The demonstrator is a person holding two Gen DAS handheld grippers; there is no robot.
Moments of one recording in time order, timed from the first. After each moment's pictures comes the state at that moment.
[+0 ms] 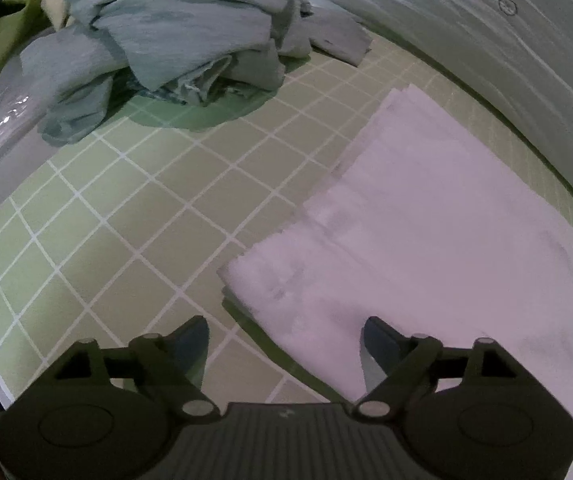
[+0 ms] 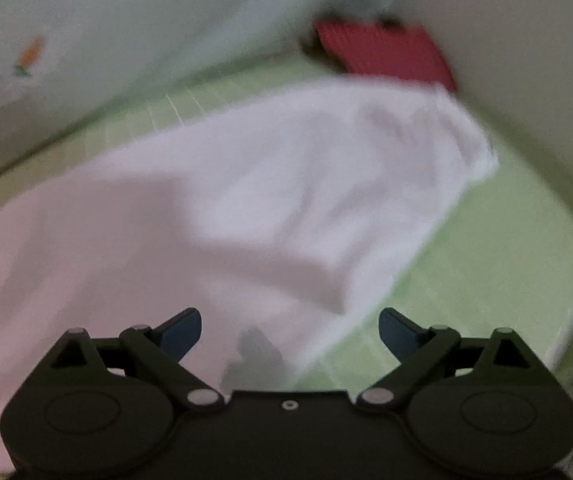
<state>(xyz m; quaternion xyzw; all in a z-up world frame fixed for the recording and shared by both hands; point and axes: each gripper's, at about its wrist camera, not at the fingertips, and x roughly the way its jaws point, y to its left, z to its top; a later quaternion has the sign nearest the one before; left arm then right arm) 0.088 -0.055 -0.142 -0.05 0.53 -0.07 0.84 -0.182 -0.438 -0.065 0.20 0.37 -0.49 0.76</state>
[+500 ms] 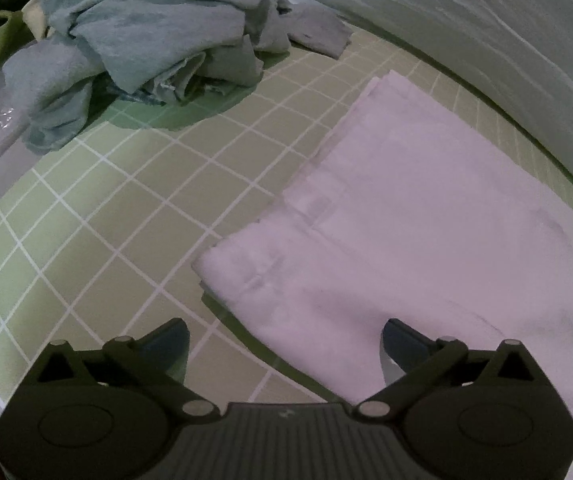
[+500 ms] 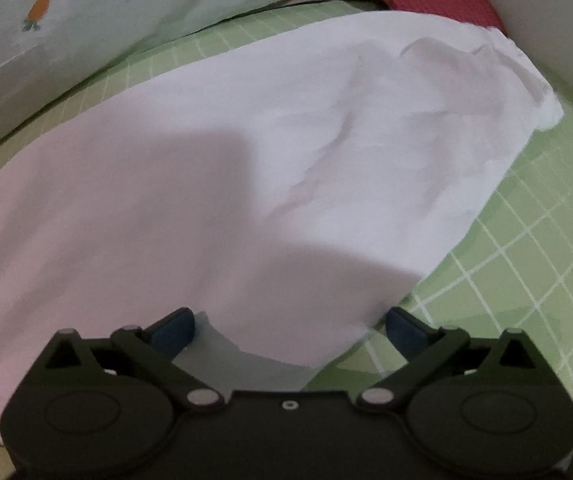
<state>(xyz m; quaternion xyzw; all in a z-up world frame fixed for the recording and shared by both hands) 0.081 -0.068 -0.145 -0.04 0.52 -0.08 0.85 -0.183 -0.474 -0.123 0.29 0.41 -0.43 0.75</state>
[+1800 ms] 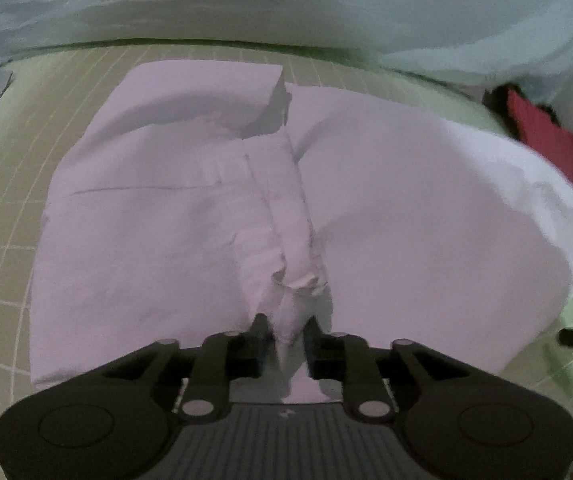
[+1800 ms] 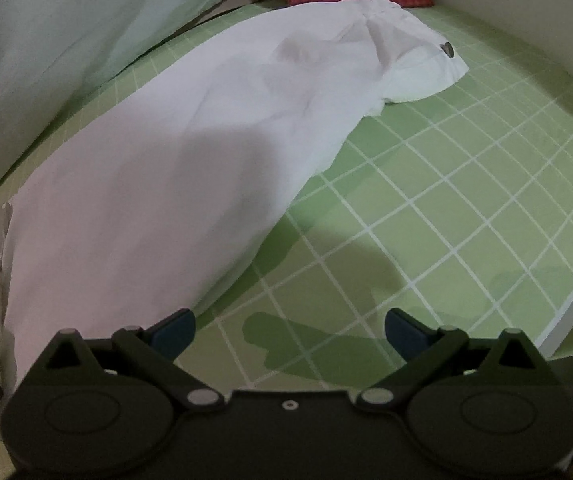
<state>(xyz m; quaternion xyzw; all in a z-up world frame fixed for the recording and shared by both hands) -0.068 -0.276 -0.090 0.08 0.49 -0.37 0.79 -0.306 -0.526 -0.114 0.35 0.38 -0.43 0.74</state>
